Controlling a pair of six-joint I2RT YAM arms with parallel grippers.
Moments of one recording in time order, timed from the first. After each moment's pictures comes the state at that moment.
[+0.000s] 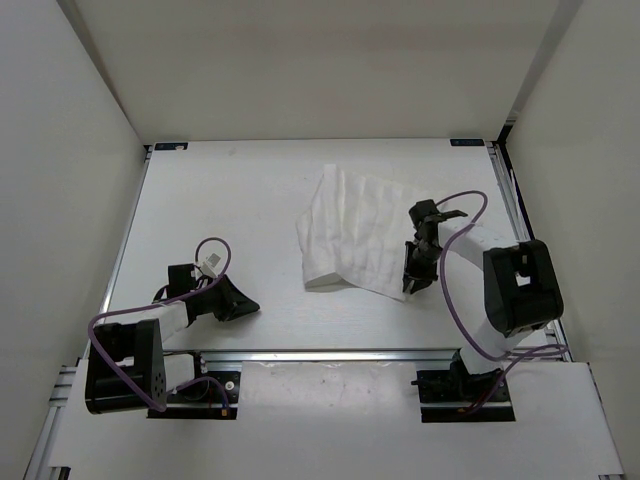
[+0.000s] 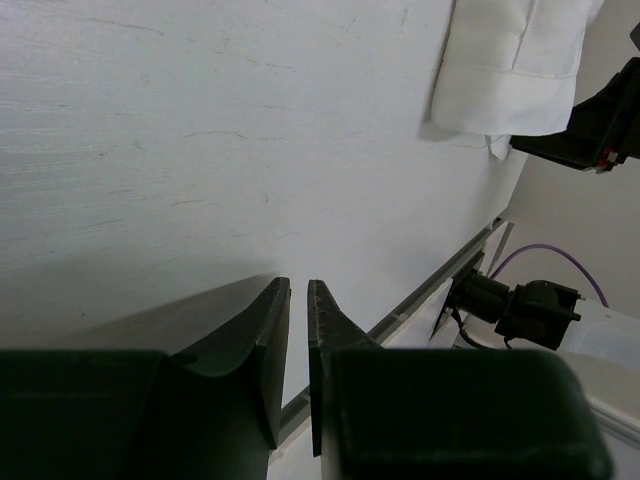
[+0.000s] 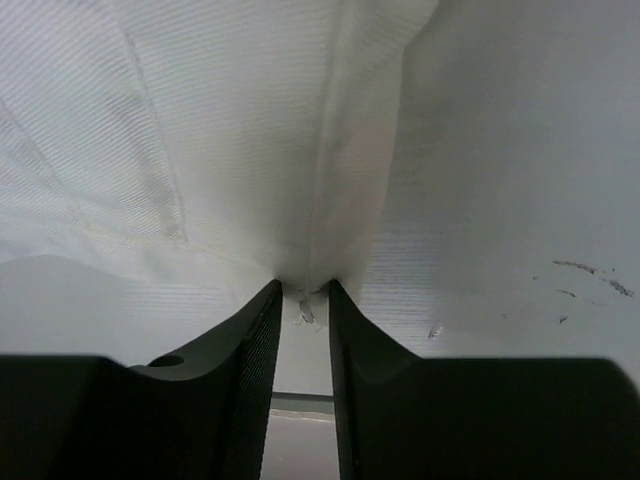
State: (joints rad) left arm 0.09 1.21 0.23 -0.02 0.81 -0.54; right arm 0.28 1.65 0.97 -0.81 -0.12 0.45
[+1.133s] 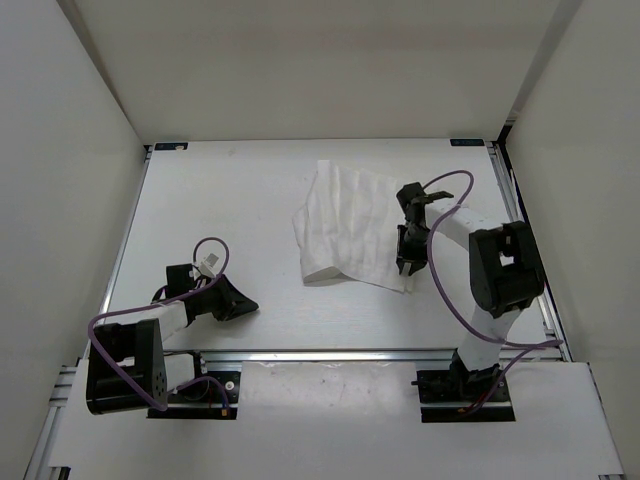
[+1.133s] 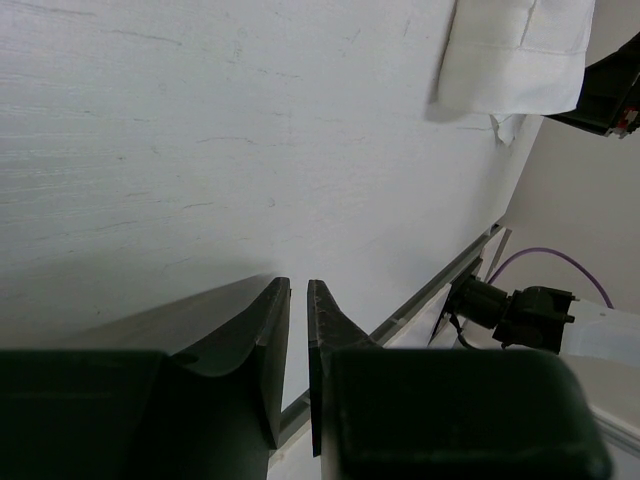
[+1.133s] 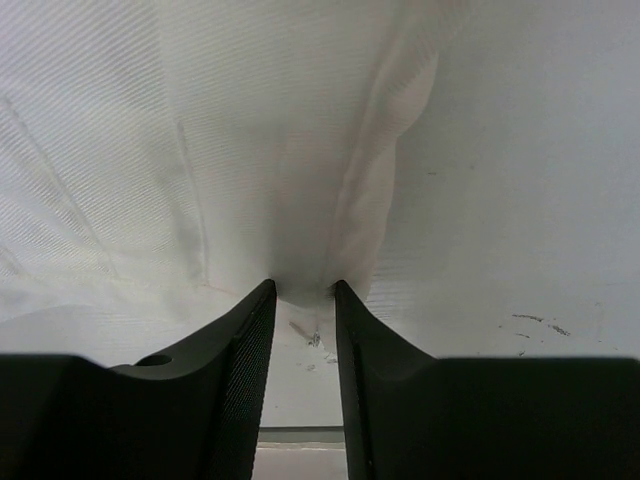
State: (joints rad) left arm 0.12 1.21 0.23 -0.02 0.81 -0.54; right arm 0.33 1.81 1.20 -0.86 -0.01 0.43
